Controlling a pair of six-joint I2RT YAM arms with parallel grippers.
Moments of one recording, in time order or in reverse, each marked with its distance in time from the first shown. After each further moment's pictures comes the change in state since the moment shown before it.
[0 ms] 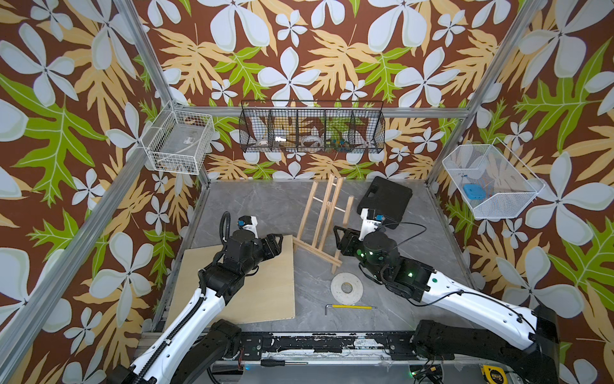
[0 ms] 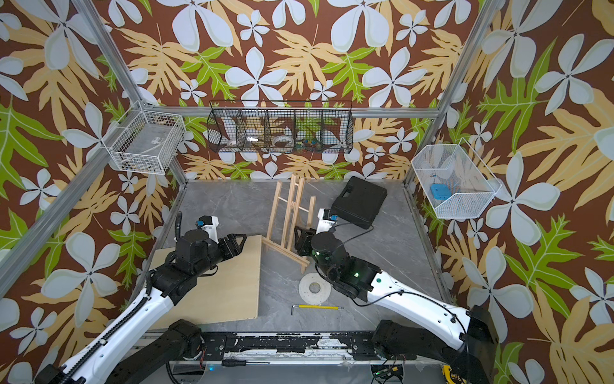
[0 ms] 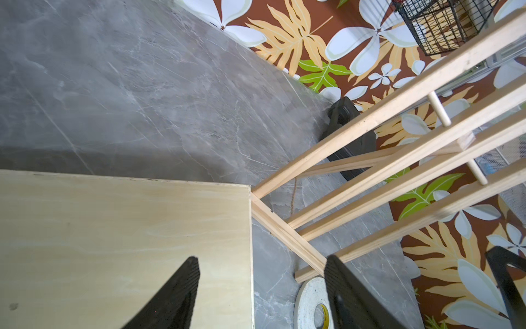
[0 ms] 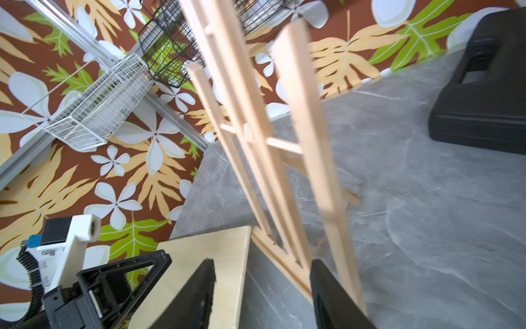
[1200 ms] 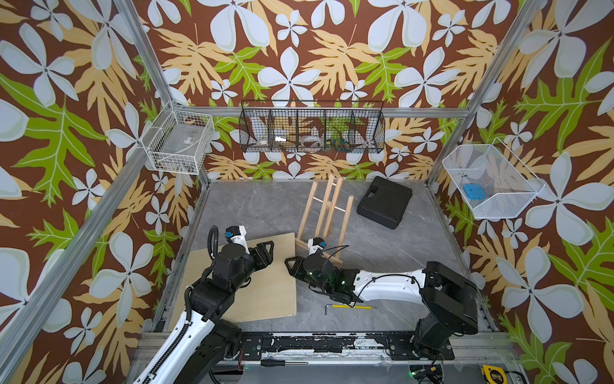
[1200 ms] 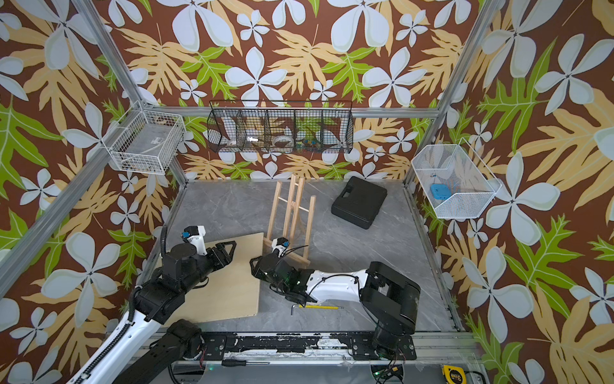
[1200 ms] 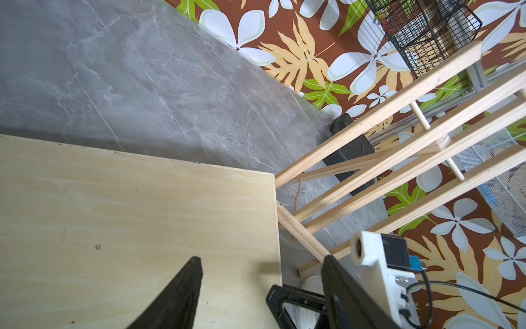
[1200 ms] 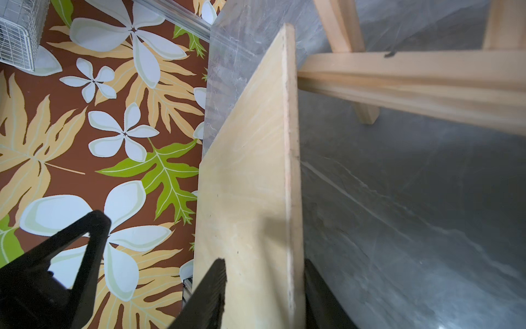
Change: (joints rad) left arm -0.016 -0.227 -0.054 -0.145 -0.106 -0.036; right arm 0.234 0.612 0.080 0.374 -0.182 0.478
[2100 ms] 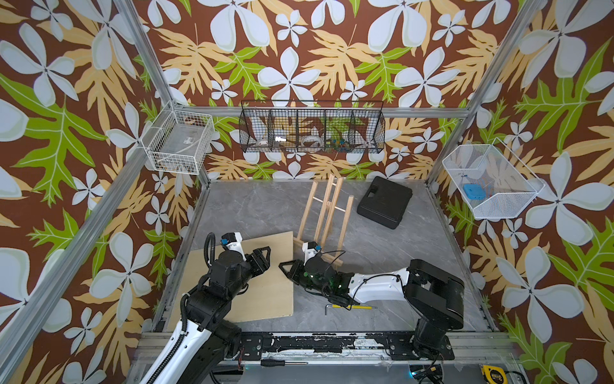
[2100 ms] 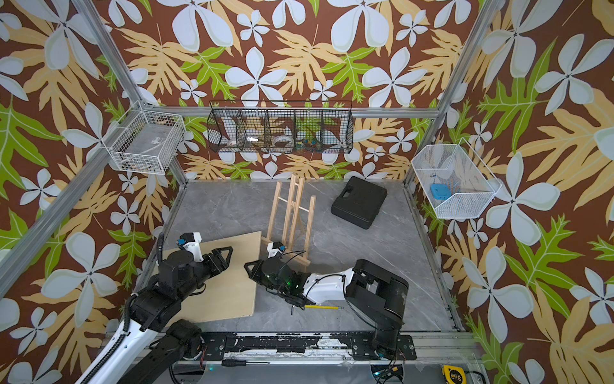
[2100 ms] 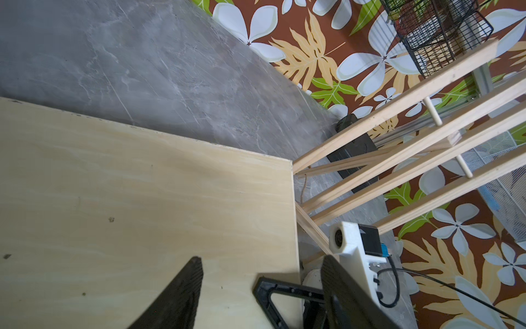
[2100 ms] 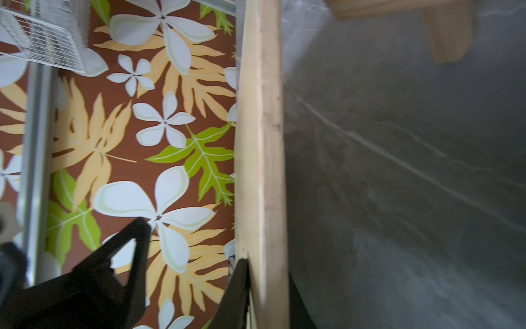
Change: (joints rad) left arm -0.001 -0.078 -0.036 -0.058 -0.013 -0.044; right arm -0.009 0.109 -0.061 0.285 -0.134 0.123
